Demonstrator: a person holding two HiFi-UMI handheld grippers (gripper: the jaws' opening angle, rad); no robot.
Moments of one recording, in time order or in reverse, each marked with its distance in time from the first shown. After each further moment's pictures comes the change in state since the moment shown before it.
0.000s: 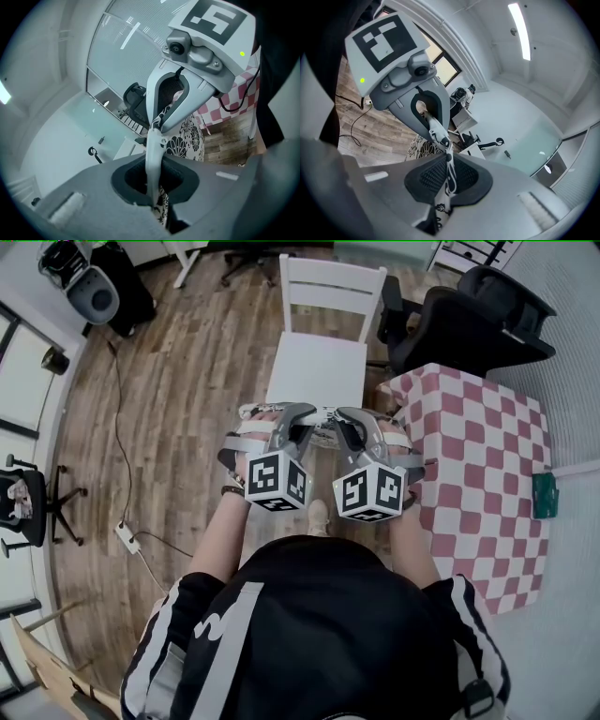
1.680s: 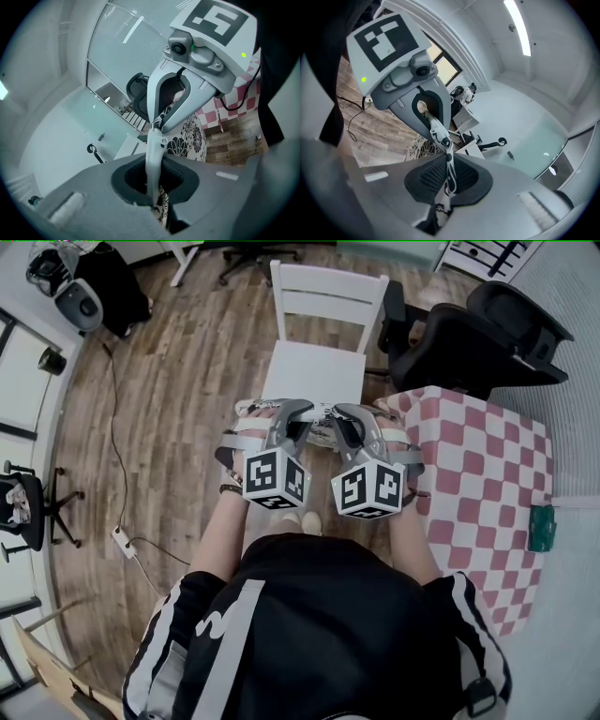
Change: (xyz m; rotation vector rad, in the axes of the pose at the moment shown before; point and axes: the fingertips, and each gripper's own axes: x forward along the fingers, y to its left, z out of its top) left arm 0.093 0.052 -0.008 -0.024 0.036 0.006; right arm 0.074 -0.061 -0.046 -0.008 -0.027 0.035
